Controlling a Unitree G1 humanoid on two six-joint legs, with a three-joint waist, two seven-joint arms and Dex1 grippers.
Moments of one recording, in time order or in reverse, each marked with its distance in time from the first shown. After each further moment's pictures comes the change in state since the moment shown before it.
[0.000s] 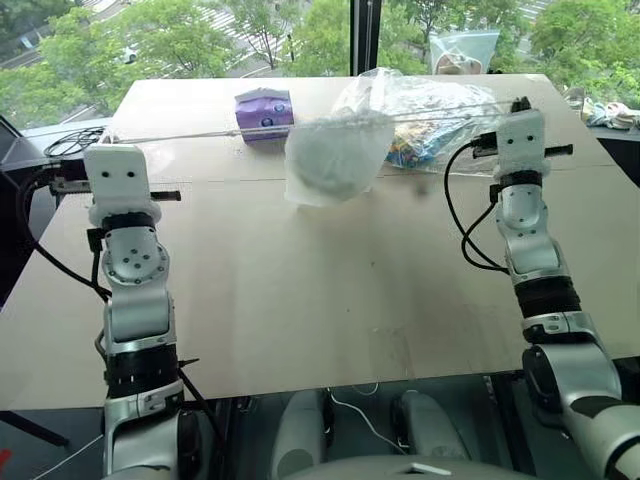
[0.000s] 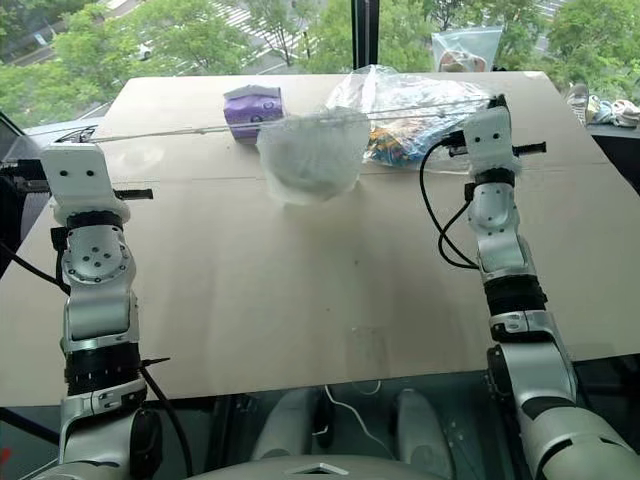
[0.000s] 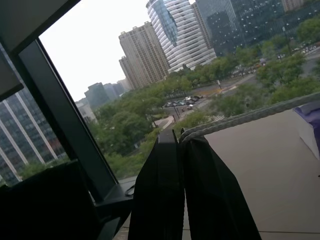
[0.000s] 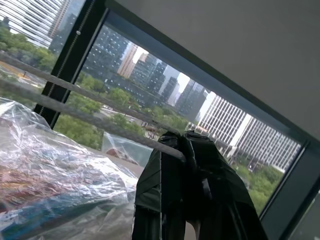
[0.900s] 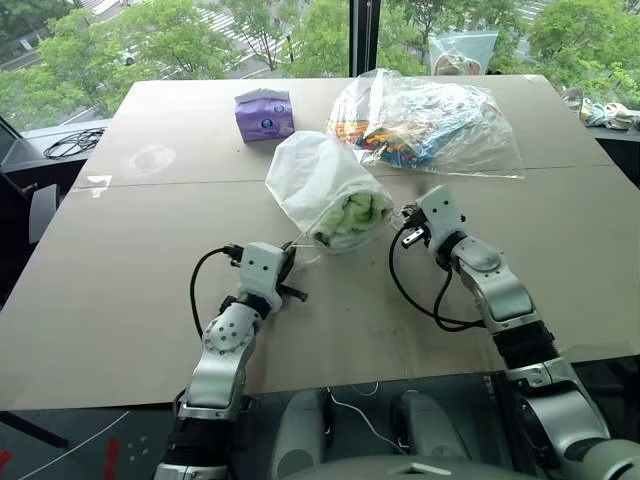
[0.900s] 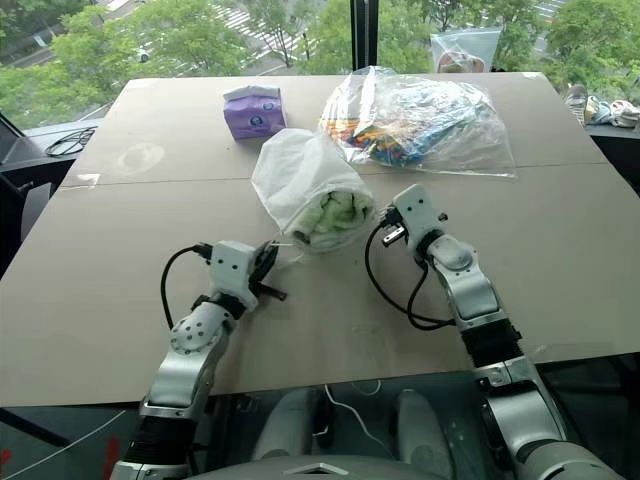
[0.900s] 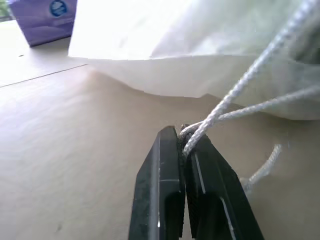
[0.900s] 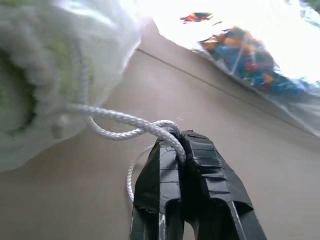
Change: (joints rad) left arm 0.336 -0.155 -0.317 -0.071 -0.207 -0.085 -0.383; right arm 0.191 0.009 0.261 -0.259 0.114 0.299 0.578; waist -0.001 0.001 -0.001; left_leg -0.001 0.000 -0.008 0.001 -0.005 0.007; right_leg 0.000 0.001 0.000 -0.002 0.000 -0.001
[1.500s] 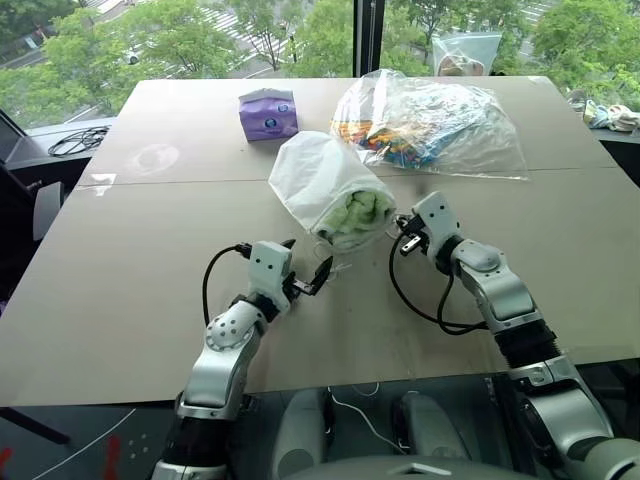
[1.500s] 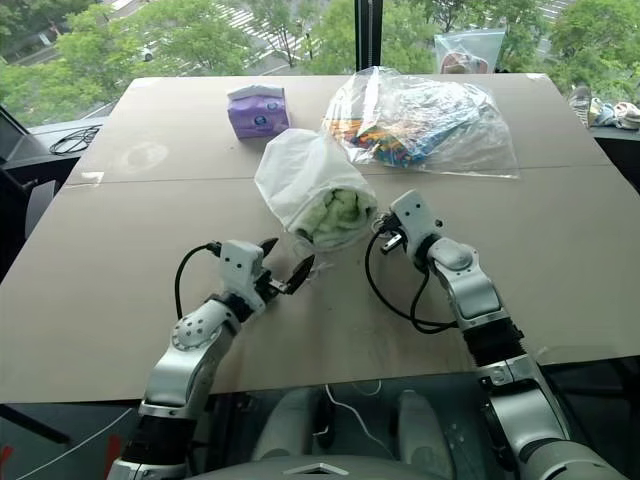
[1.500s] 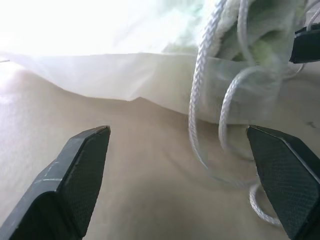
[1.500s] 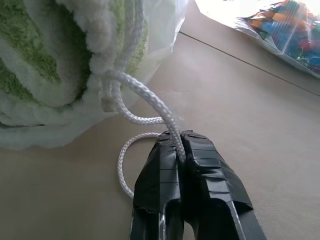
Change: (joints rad) left arm -0.053 0.018 -0.112 -0.001 -0.098 0.073 -0.171; right arm 0.031 0.012 0.022 -0.022 0.109 0.122 0.148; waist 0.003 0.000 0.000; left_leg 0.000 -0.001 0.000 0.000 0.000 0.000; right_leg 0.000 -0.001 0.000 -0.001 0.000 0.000
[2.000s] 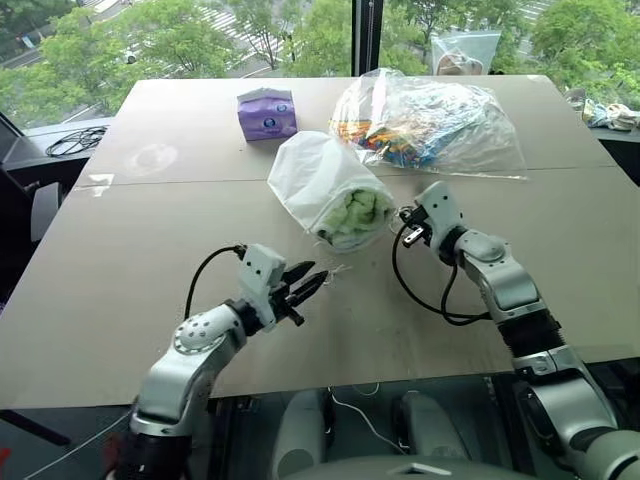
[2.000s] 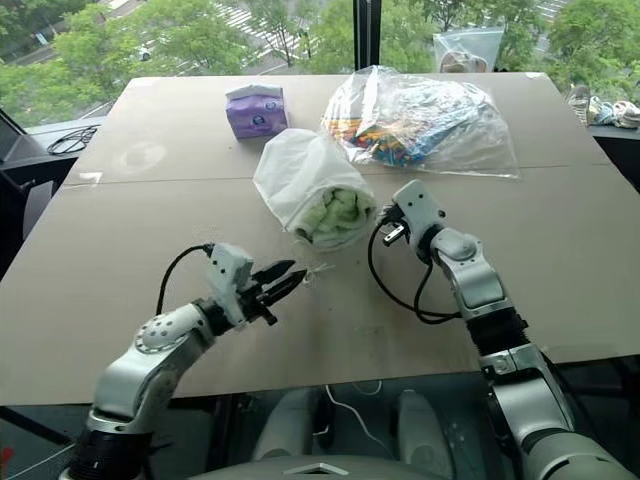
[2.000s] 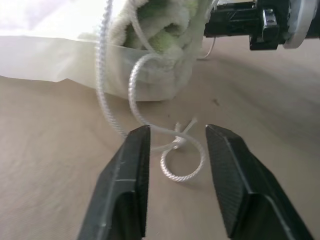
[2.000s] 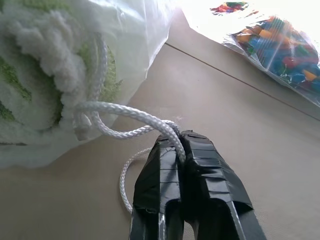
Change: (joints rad) left arm 0.134 0.115 0.016 -0.237 -0.233 0.228 -0.150; right arm -0.042 -0.012 0.000 0.026 0.019 -0.004 0.007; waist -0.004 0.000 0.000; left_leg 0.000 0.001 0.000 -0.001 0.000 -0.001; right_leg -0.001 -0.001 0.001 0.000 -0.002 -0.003
